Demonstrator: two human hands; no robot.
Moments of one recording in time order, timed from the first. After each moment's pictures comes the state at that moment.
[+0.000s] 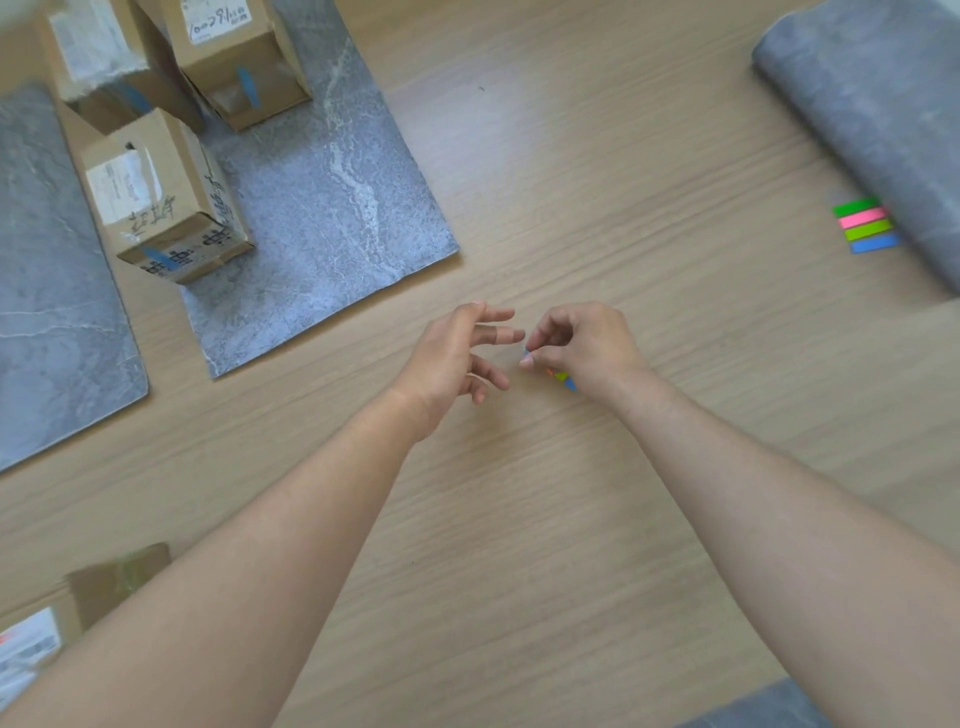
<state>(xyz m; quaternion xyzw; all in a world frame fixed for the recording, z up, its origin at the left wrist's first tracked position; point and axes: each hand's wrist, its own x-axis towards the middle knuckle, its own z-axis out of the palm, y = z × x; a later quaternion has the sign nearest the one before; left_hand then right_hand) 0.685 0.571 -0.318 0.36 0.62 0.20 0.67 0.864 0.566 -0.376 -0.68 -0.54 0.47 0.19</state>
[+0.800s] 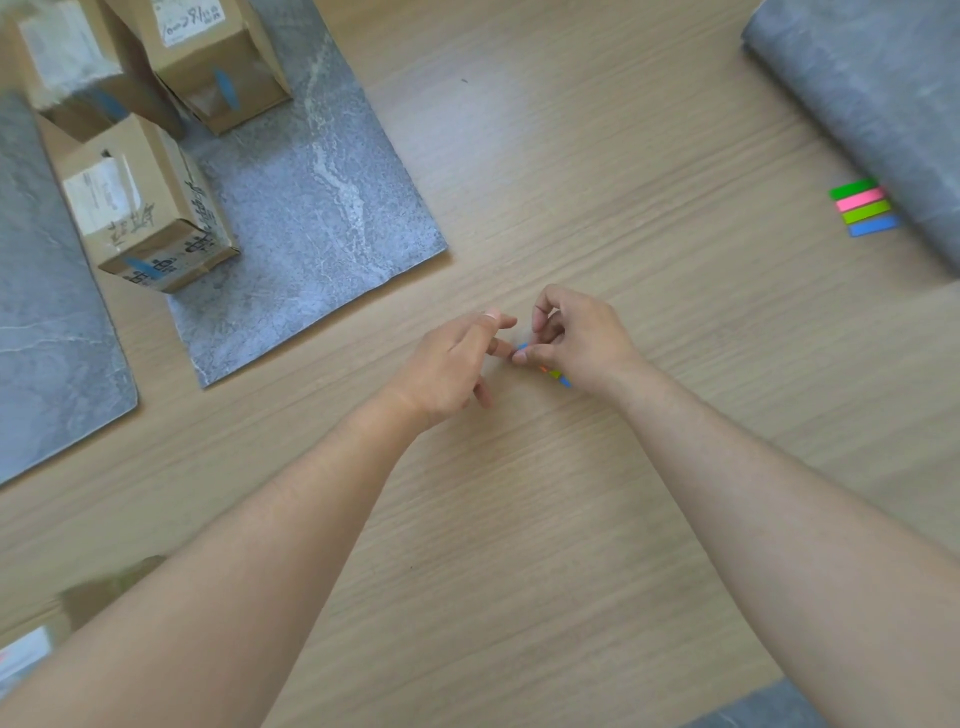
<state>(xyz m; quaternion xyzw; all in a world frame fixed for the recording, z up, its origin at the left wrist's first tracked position) 0.688 0.572 -0.317 0.54 0.61 0.06 0.58 0.867 0.570 -0.380 -0.67 -0.55 0.47 0.18</state>
